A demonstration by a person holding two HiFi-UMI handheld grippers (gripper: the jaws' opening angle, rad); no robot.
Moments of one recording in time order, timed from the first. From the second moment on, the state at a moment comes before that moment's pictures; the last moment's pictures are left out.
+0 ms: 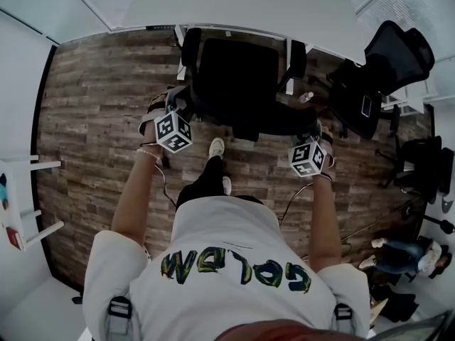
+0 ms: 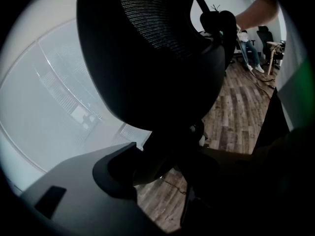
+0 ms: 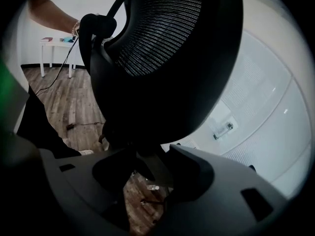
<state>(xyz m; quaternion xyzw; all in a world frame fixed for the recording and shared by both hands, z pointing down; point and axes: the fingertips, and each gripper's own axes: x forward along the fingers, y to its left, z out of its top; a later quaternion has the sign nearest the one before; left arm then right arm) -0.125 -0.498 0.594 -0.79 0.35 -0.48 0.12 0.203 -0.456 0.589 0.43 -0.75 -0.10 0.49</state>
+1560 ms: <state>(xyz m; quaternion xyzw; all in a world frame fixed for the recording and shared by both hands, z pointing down) -0.124 -0.735 0.590 -0.79 0.35 -0.49 0.11 0.202 -0.690 0.582 0.44 -0.75 -0.09 0.48</state>
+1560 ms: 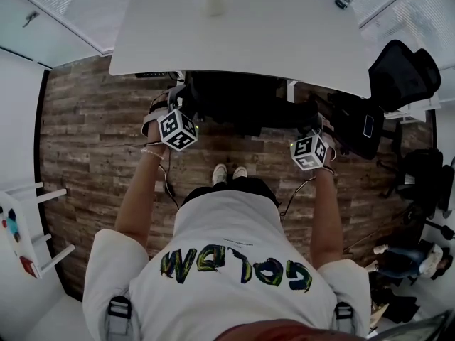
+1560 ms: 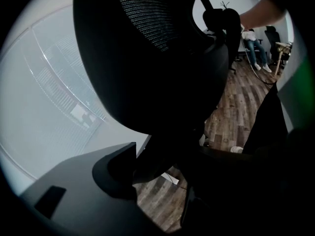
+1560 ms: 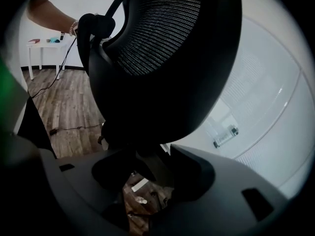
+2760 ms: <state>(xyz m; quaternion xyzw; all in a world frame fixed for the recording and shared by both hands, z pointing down) -0.118 -0.790 0.589 -0.77 0.37 -0.51 0.09 0.208 -0.755 0.583 0.43 -0.76 -0.10 0.48</state>
